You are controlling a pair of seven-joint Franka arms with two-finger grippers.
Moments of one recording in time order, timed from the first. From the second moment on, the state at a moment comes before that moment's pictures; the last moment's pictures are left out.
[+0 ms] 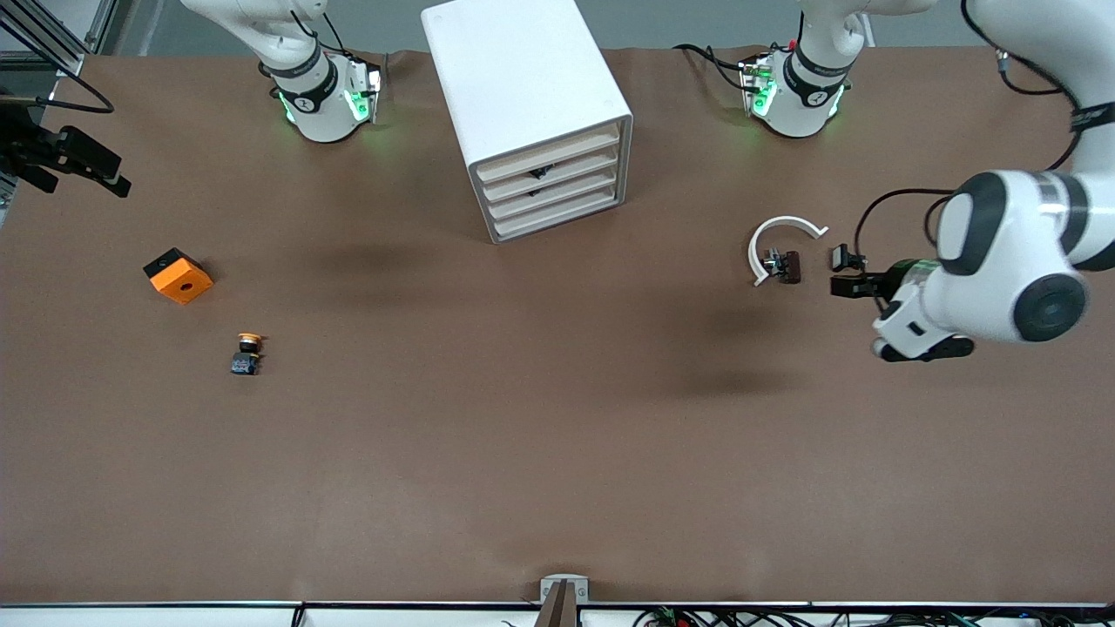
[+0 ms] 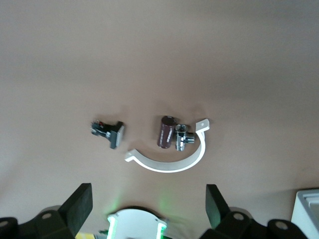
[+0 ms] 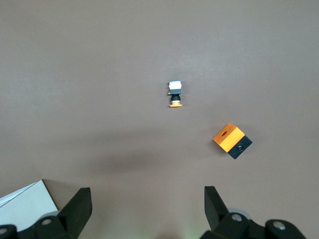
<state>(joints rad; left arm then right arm) -0.14 0.36 0.03 -1.71 -0.03 1.55 -0.23 -0.10 -0.20 0.02 -1.76 0.03 1.56 0.01</state>
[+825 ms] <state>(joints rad) -0.18 0.58 -0.18 -1.67 -0.32 1.48 -1.30 -0.10 -0.20 0.01 -1.76 0.03 1.56 0.01</state>
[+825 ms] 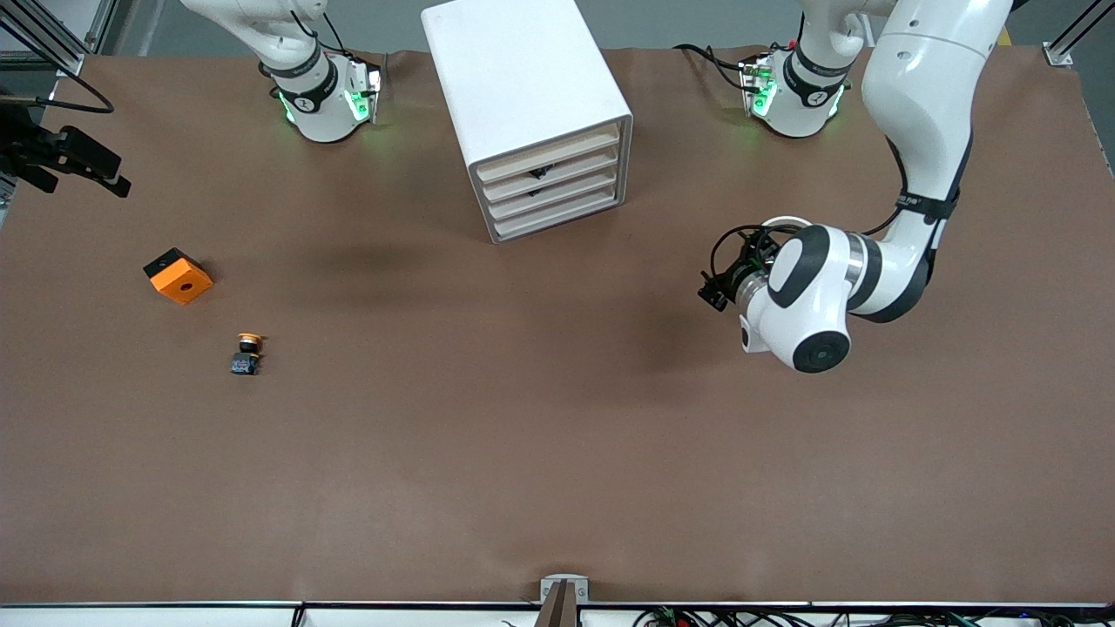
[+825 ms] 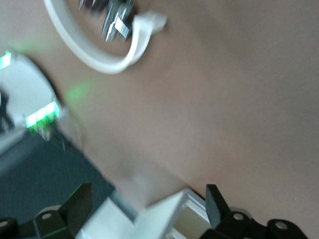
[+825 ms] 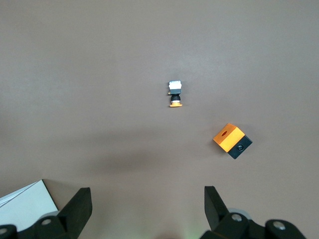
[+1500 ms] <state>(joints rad) -0.19 0.72 -0.24 -1.62 -0.61 1.38 -1.89 -0.10 -0.20 0.01 -1.76 0.03 1.56 0.01</state>
